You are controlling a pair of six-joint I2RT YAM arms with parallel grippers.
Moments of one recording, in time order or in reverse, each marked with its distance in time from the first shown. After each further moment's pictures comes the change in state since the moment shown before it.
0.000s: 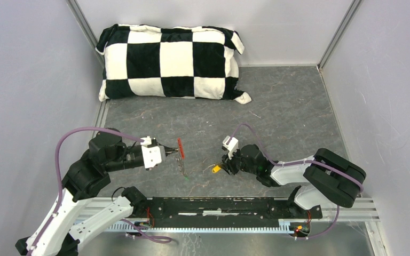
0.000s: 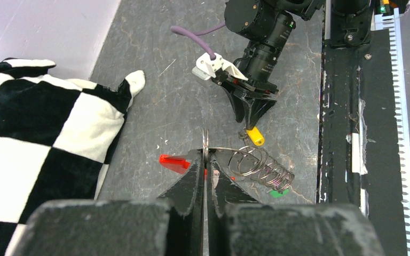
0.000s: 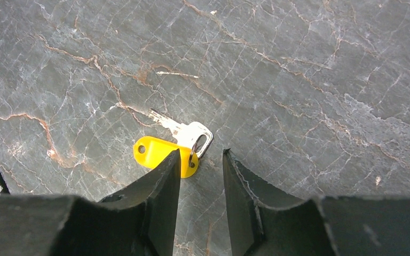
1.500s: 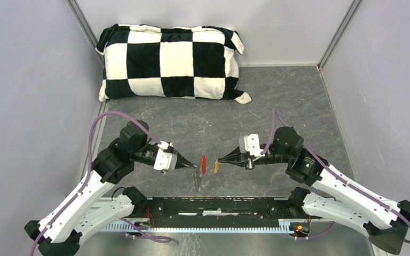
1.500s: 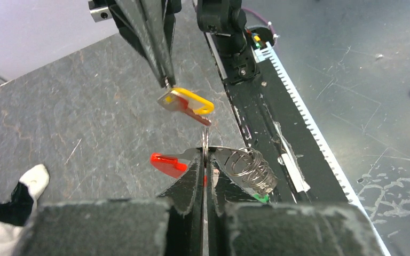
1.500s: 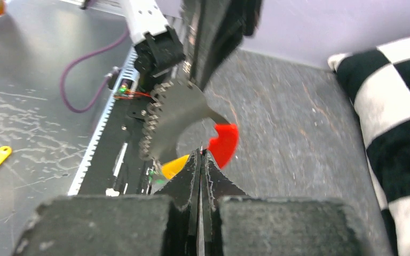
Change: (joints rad) left arm 0.000 0.124 -0.175 0.198 0.479 0.085; right arm -0.001 -0.646 0.454 -0.731 -0.575 -0.349
